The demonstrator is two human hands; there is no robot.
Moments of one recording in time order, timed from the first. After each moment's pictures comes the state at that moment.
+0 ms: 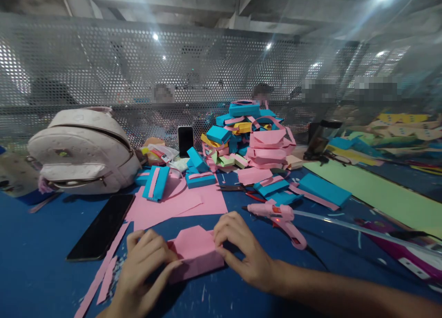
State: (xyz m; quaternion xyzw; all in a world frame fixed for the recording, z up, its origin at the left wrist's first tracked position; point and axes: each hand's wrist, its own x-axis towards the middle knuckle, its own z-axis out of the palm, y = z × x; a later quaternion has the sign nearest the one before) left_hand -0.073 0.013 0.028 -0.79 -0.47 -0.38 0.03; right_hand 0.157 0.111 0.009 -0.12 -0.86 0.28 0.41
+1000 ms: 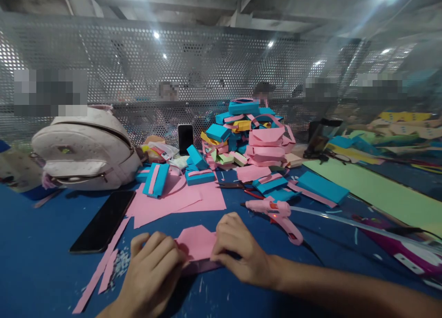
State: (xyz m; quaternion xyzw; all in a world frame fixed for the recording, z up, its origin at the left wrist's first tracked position) left_hand -0.055 0.003 0.026 -0.81 -0.49 -0.30 0.09; right_hand 0.158 0.108 0.009 -0.08 -0.88 0.20 0.41
